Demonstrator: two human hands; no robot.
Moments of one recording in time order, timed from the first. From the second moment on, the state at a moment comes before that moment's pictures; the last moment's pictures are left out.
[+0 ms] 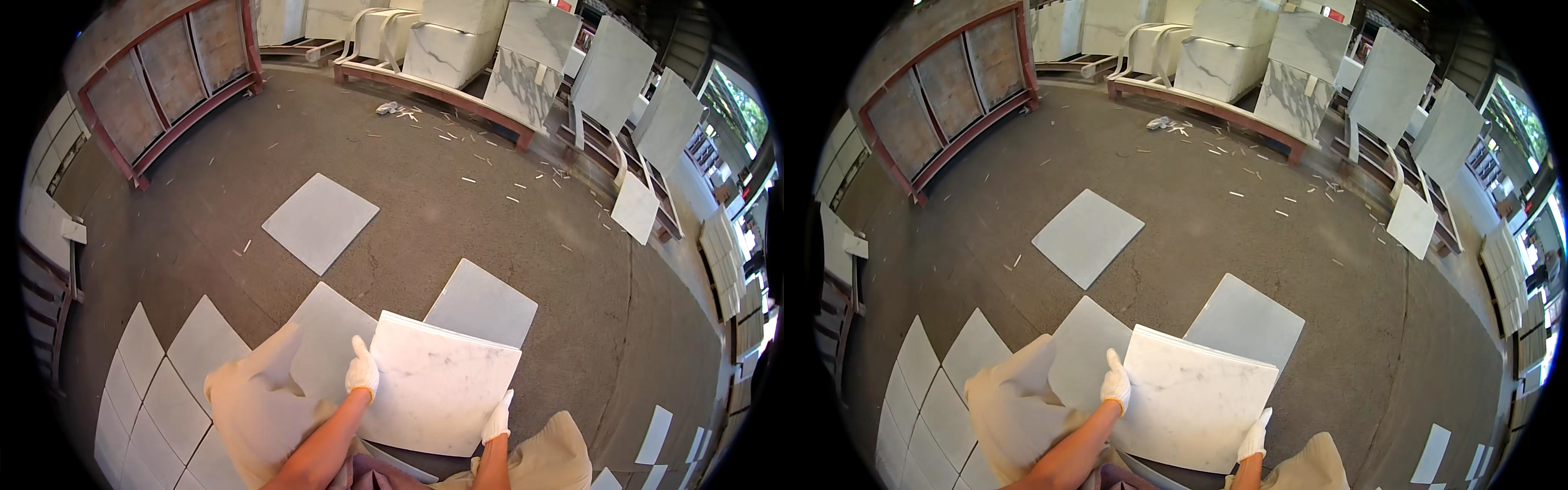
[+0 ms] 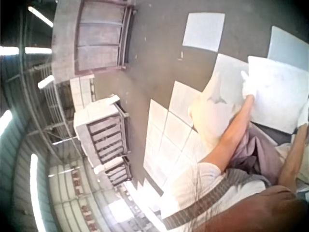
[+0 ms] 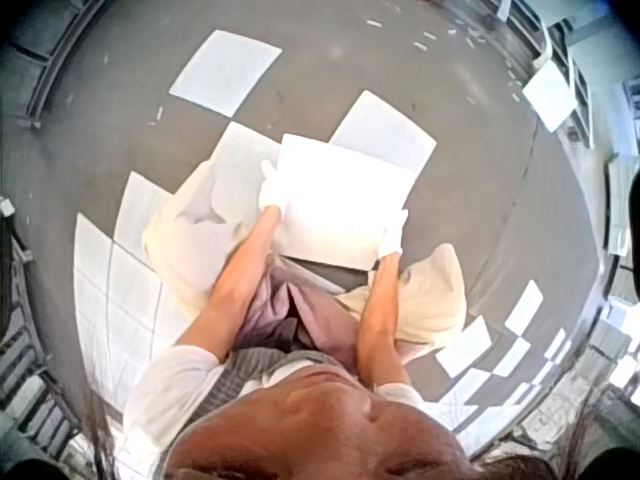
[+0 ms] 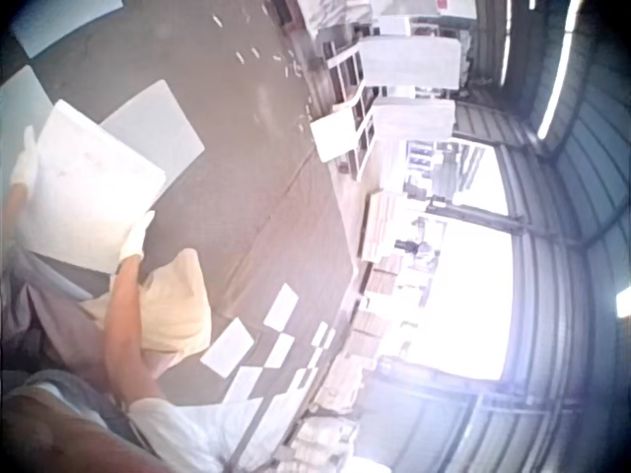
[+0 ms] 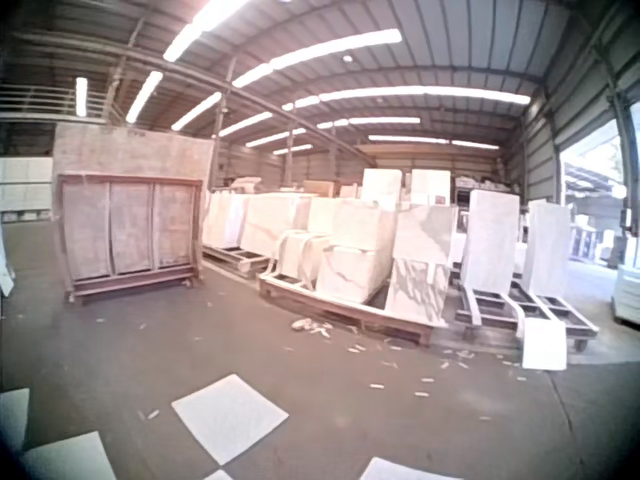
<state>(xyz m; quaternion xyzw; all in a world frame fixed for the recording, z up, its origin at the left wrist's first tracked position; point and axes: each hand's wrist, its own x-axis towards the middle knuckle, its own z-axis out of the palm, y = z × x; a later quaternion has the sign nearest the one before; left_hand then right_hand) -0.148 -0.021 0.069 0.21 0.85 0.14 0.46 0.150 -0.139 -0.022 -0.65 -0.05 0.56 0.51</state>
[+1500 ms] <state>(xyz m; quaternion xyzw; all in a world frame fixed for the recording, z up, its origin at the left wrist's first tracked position) -0.102 -0.083 0.653 0.39 0.63 0.11 0.66 0.197 -0.266 0.638 -0.73 -0.20 0.61 0.24</state>
